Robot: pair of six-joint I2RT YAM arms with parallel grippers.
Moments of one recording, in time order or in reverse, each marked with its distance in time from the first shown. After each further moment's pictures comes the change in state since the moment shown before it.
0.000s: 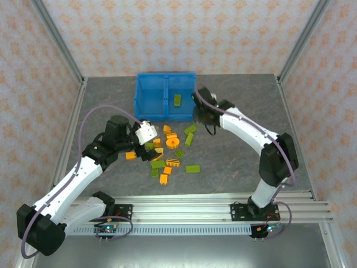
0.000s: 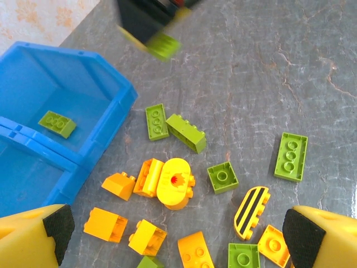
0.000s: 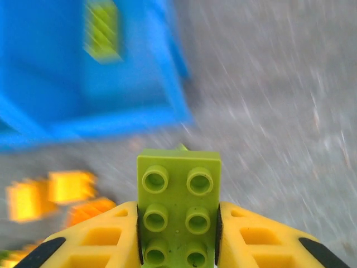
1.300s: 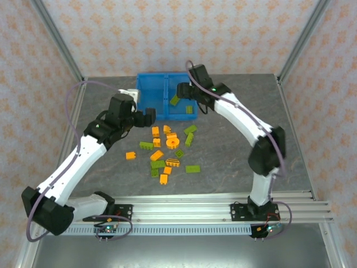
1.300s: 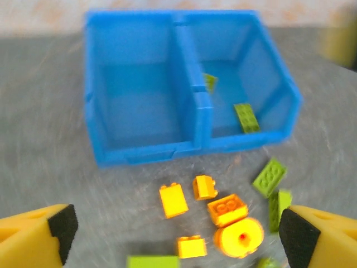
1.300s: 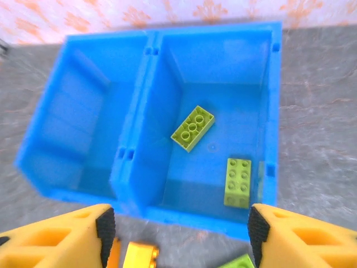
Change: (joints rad) left arm 0.000 0.243 0.375 -0.224 -0.624 -0.958; right arm -0.013 0.064 0.222 0.129 -0.097 -0.240
